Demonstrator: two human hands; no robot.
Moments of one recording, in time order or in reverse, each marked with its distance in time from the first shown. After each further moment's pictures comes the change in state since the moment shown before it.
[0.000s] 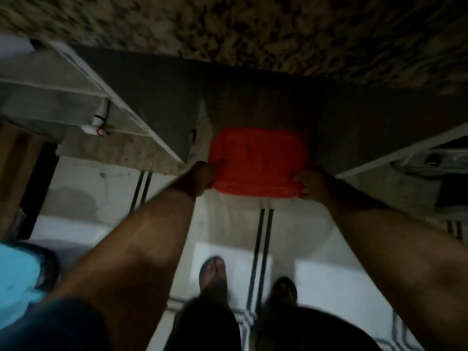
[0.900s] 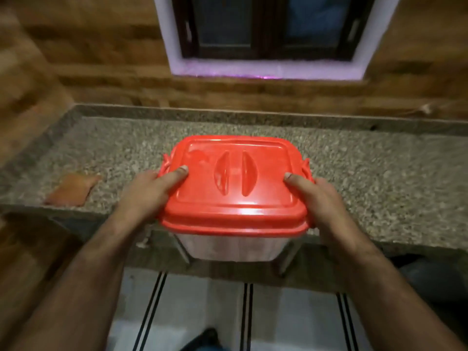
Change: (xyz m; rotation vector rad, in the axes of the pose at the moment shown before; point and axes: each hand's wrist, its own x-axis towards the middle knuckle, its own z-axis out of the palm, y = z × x) left_hand -0.631 0.375 -0.040 0.353 0.345 0.687; right_hand -0.633 -0.251 -0.141 0.105 0.218 -0.807
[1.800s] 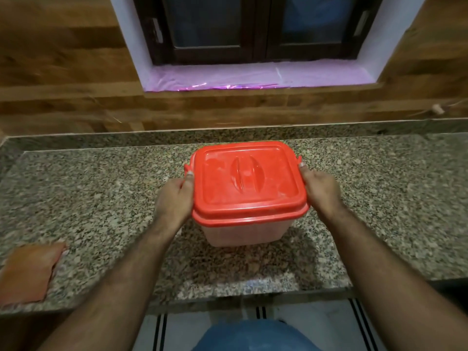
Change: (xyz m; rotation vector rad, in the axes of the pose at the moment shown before) left_hand 0.273 -0.004 0.052 0.164 0.025 0.156; right_hand 0.246 -0.004 0.090 -0.212 0.347 0.162
